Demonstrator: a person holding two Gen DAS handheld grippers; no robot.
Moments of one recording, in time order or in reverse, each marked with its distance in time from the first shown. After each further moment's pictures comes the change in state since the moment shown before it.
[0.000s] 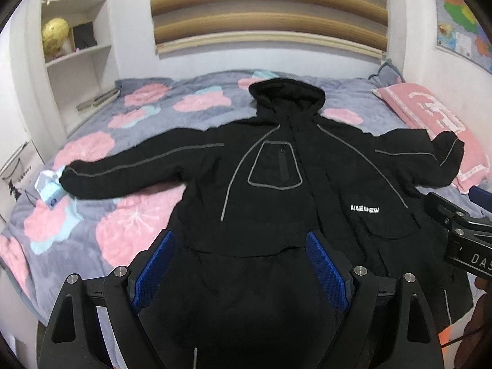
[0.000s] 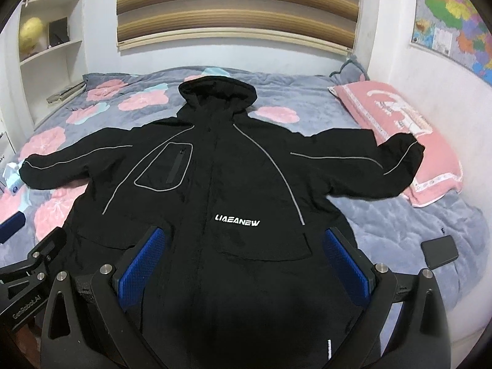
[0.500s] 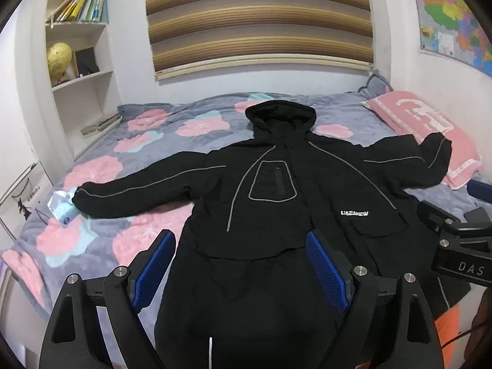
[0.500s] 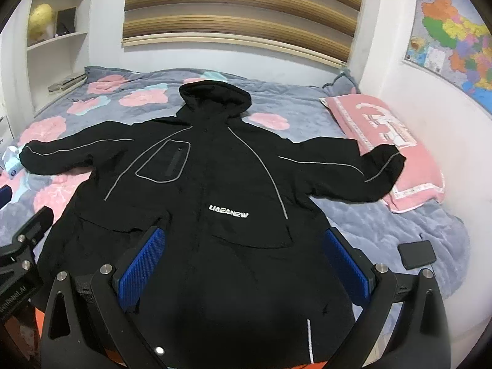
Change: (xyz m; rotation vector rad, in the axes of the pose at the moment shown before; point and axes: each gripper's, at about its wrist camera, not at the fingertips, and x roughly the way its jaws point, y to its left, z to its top) left arm -0.052 0.001 -0.007 0.058 -0.116 0.007; right arm -0.045 0.007 -0.010 -0.065 -0.034 -0.057
